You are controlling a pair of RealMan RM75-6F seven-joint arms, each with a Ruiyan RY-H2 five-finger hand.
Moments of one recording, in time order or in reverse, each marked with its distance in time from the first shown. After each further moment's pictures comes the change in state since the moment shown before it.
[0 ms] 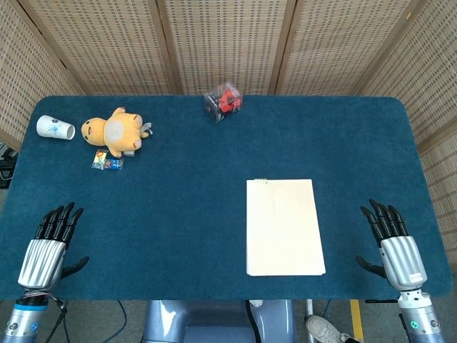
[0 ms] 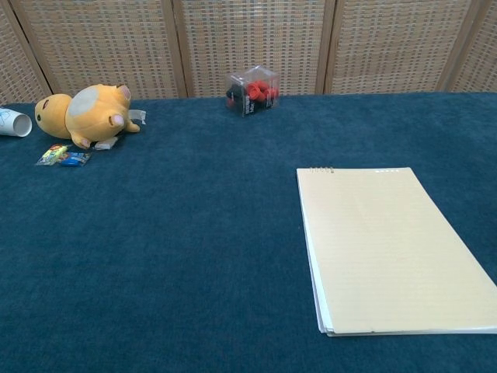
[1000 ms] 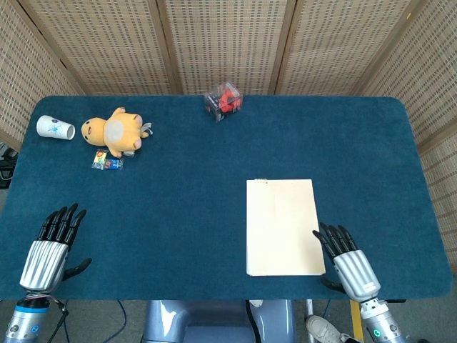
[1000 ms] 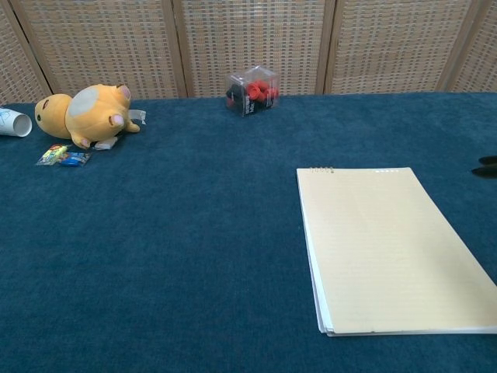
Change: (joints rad) left arm 0.002 0.011 0.010 -0.025 0.023 0.007 0.009; right arm 0.028 -0.126 -0.092 -0.026 -0.067 -0.153 -0.136
